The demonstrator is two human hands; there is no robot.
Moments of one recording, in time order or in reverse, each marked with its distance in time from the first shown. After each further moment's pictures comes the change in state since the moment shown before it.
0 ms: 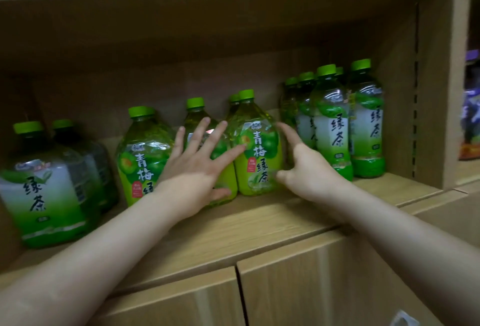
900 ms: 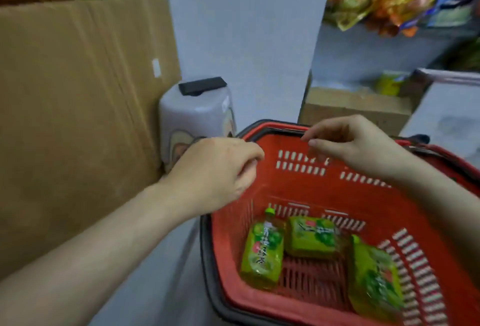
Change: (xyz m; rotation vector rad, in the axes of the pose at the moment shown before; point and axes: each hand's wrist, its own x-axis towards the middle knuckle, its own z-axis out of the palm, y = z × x) left_hand -0.060 0.610 -0.136 -1.212 0.076 1.074; right_hand -0.556 0.180 -0.356 -0.344 0.383 0.858
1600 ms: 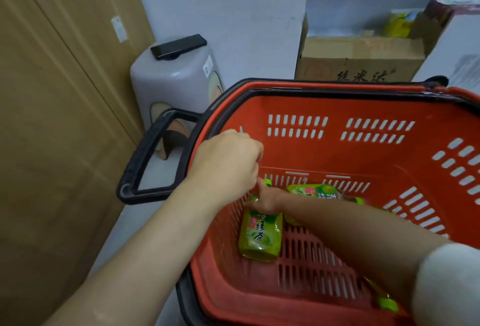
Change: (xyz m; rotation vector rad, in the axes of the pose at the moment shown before) left_hand 0.024 0.007 0.086 0.161 -0.262 -0.220; right_hand 0.031 0.161 0.241 -0.217 -0.579 0.622
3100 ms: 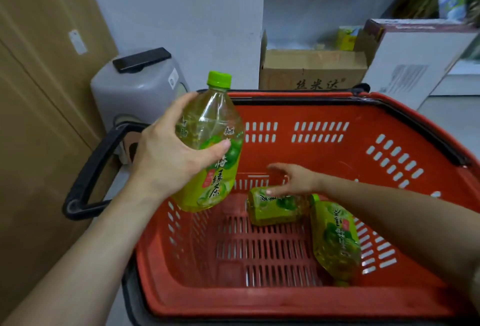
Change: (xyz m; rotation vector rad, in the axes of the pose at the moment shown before) left_hand -0.007 -0.016 -0.011 -0.710 0.431 -0.121; right_hand -0.072 0.099 -0.092 0.092 0.104 -0.226
